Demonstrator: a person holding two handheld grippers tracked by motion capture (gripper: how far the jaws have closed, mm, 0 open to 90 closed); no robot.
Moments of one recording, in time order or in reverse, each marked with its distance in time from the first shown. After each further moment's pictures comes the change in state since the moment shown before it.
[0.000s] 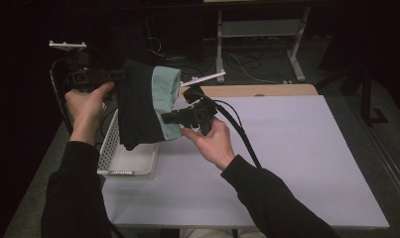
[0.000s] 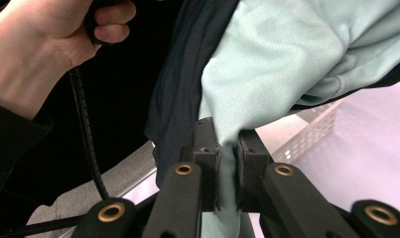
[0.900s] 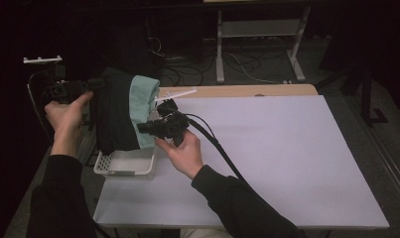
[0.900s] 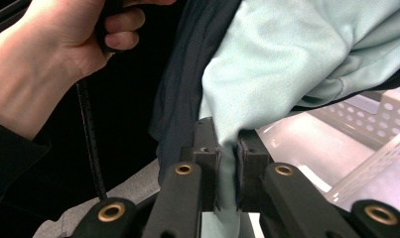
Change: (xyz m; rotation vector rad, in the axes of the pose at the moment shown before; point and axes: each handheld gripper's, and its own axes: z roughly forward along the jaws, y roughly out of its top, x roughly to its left) left arm 0.056 -0.021 -0.028 -0.068 0.023 0.013; right arm 0.016 -0.017 0.069 -0.051 0.057 -0.002
